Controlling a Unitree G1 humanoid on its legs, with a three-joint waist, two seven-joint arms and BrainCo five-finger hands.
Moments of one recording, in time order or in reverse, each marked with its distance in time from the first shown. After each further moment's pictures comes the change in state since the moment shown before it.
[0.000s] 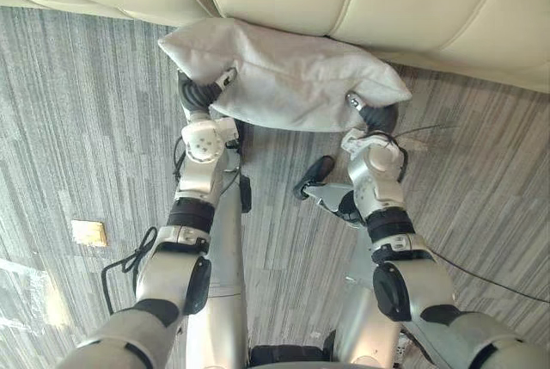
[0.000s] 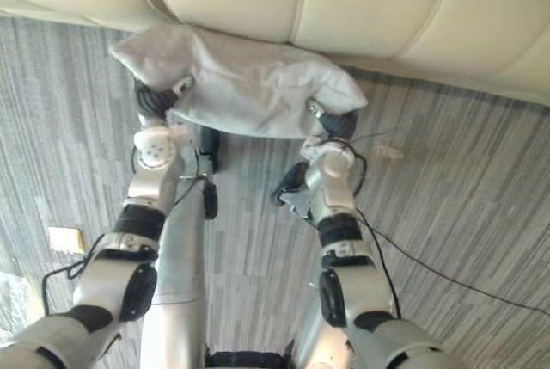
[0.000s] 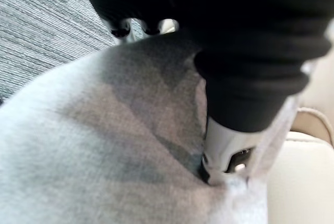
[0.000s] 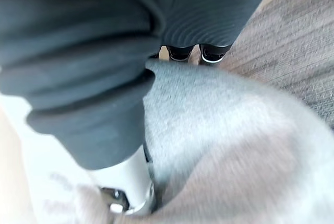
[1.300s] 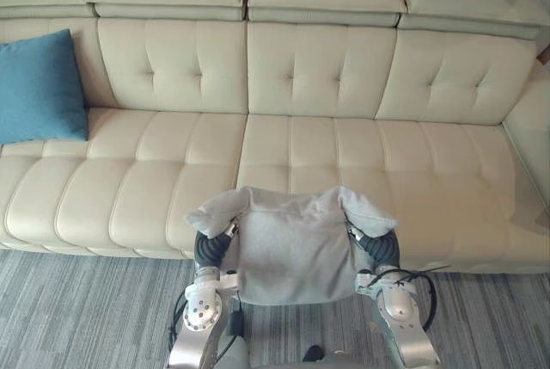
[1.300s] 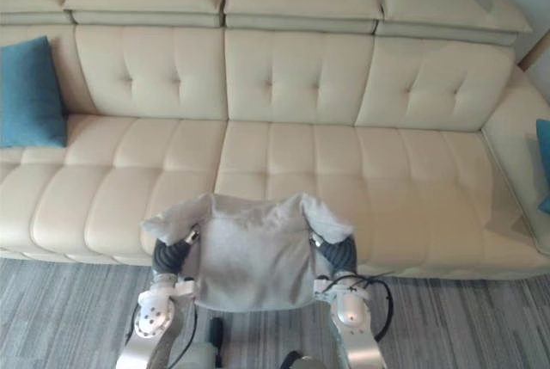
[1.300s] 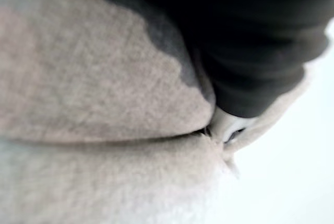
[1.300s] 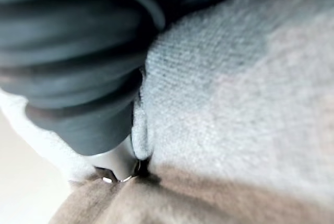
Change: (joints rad) left arm 1.074 -0.029 -0.298 -0.585 -0.062 -0.076 -0.129; right arm 1.004 -0.073 0.278 -0.618 -0.276 -0.035 0.163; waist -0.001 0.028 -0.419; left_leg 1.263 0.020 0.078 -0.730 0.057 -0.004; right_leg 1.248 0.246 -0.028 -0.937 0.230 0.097
